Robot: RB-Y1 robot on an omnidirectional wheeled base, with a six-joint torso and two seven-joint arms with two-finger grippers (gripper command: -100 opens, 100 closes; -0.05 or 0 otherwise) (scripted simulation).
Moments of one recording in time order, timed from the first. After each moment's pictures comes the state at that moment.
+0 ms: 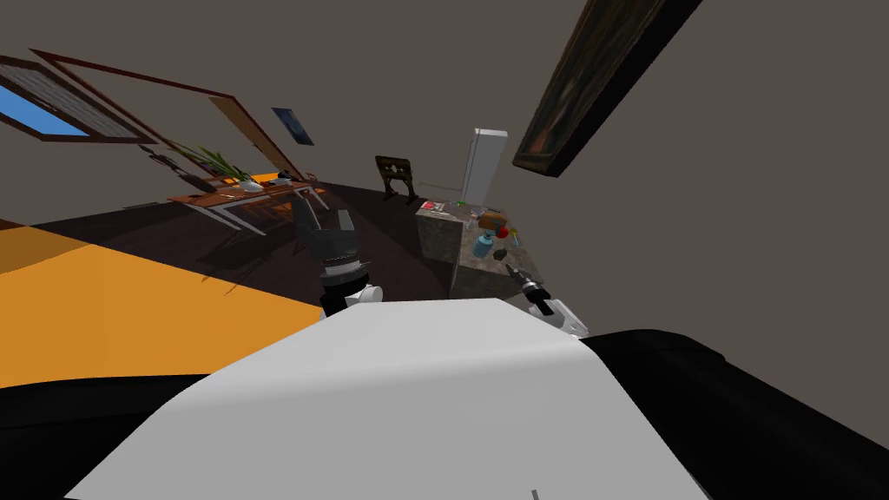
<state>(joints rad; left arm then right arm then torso) 0.47 -0.04 -0.04 -2.32 0.00 -0.60 0.00 0.47 -0.67 -0.20 -1.48 0.35 -0.31 0.31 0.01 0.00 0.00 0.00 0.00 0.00</state>
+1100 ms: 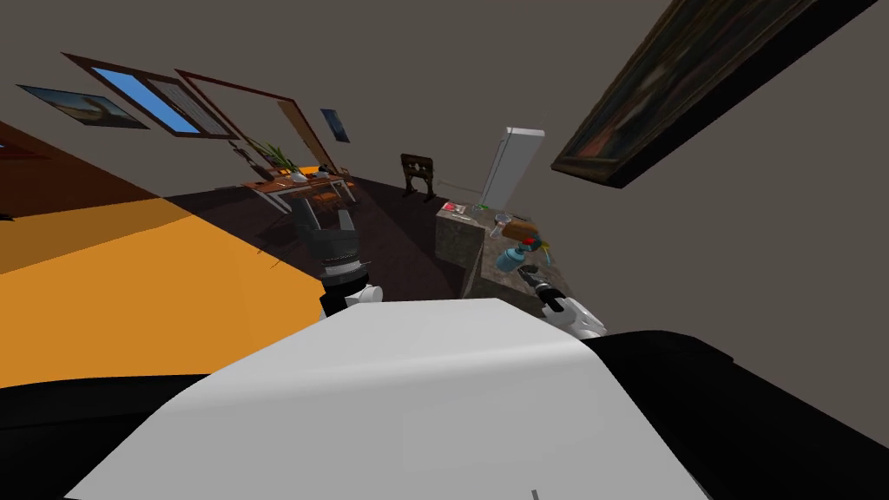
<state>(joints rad) 0.47 -0.04 -0.04 -2.32 0.00 -0.60 0.00 0.41 -0.81 -0.19 -1.27 0.38 -0.19 0.42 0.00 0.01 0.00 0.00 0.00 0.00</state>
